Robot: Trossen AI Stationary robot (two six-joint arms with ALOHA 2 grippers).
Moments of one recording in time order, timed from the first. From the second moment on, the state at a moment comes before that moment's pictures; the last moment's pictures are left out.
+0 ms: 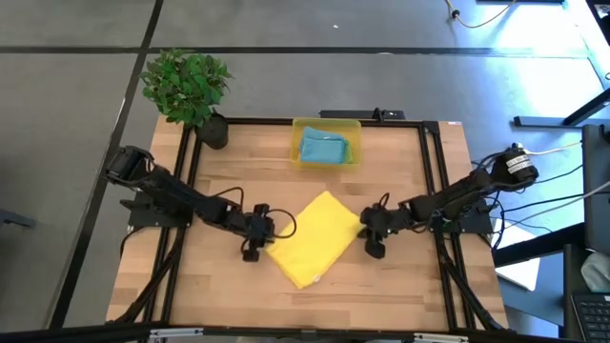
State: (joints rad) left arm -0.29 1.53 0.58 0.07 -0.11 -0.18; right arm 0.28 1.42 0.37 0.14 0.06 0.63
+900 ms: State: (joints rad) left arm -0.37 1.52 0.61 0.09 -0.10 -0.11; right arm 0.01 1.39 0.62 -0.02 0.03 0.23
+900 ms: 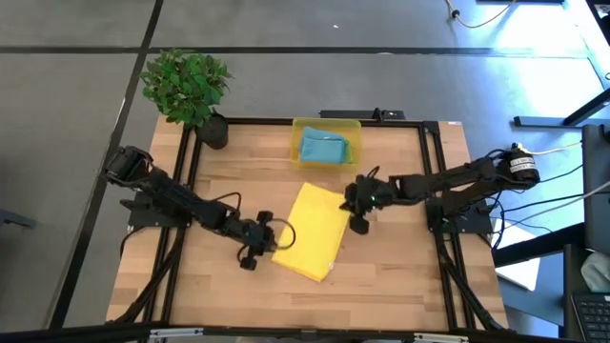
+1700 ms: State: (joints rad) left arm -0.58 1.68 0.78 -0.15 -0.40 0.55; right arm 0.27 1.39 0.63 -0.02 0.17 0.28
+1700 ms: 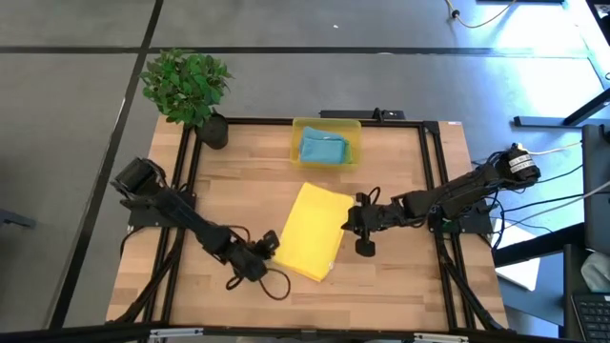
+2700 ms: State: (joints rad) left arm -0.64 1.85 0.91 -0.22 -0.59 0.67; right arm 0.44 1.52 0.63 0.27 0.11 0.12
